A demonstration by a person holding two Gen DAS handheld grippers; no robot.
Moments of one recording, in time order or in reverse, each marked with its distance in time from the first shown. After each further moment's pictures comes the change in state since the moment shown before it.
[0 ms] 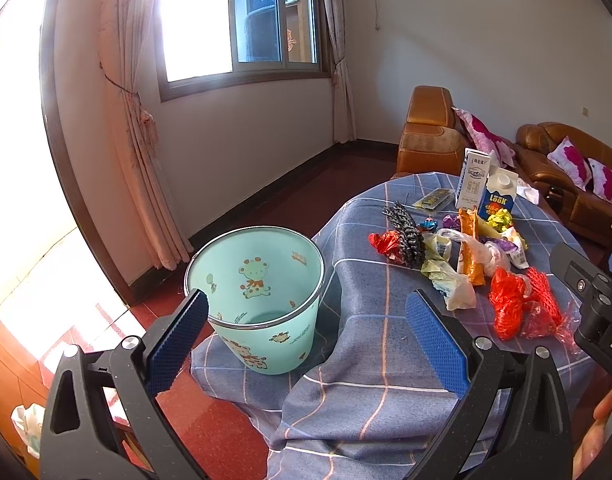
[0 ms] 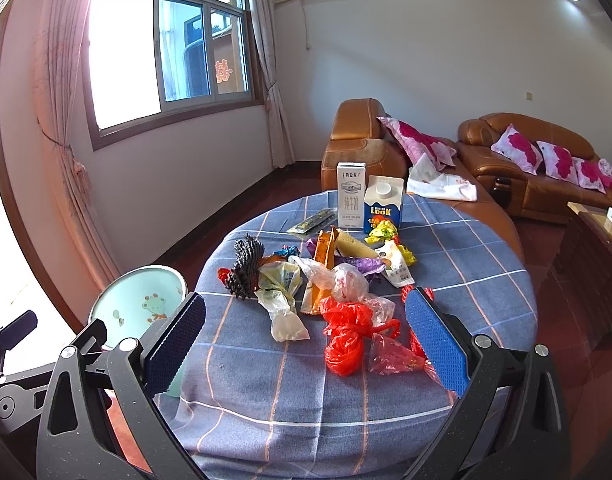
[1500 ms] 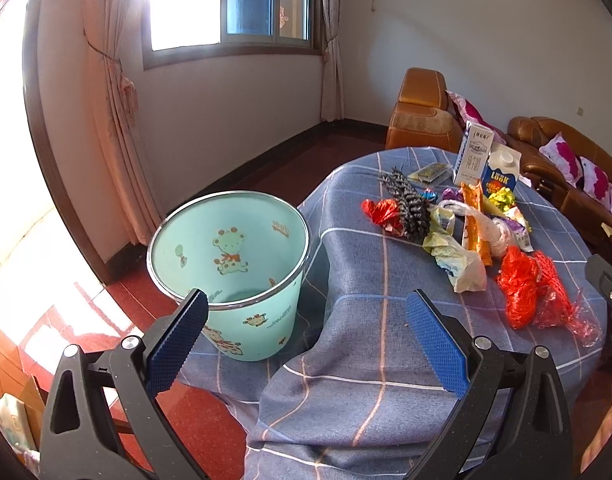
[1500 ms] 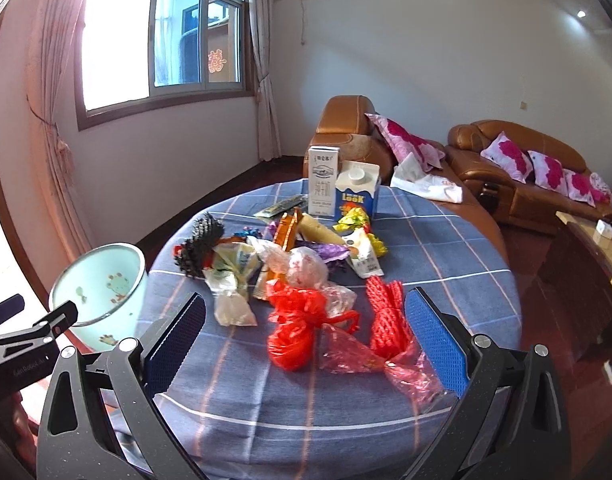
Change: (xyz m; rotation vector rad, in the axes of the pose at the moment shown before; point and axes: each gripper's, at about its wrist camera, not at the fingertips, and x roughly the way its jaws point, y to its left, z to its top) left arm 0.059 0.001 -0.023 -0.030 0.091 -0.076; right arm 0.029 -0.045 -0.026 -0.055 0.011 -0.057
